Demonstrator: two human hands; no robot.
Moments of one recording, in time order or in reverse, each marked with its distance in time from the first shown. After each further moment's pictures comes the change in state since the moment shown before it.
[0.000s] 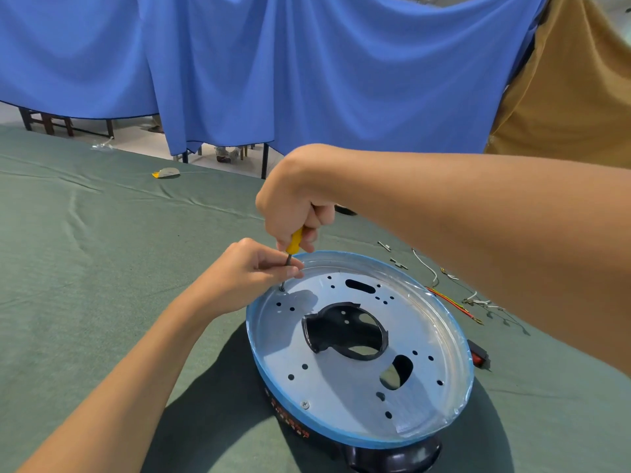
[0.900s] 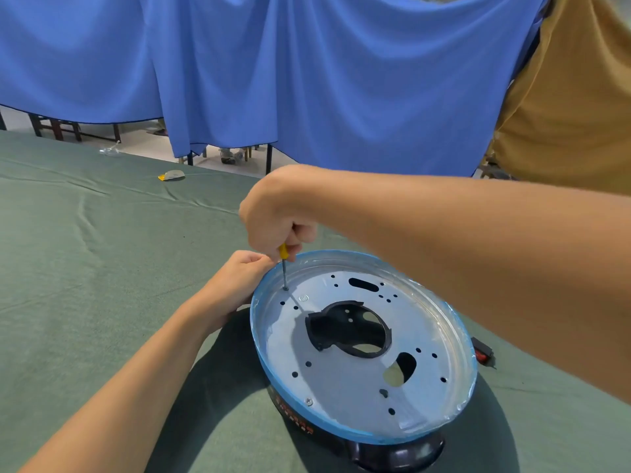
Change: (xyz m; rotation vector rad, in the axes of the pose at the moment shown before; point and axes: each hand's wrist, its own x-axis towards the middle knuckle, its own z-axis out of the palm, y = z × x) left_hand -0.003 -0.008 0.010 -0.312 0.085 -0.311; right_hand -0.006 -0.023 0.008 -0.094 0.038 -0.070
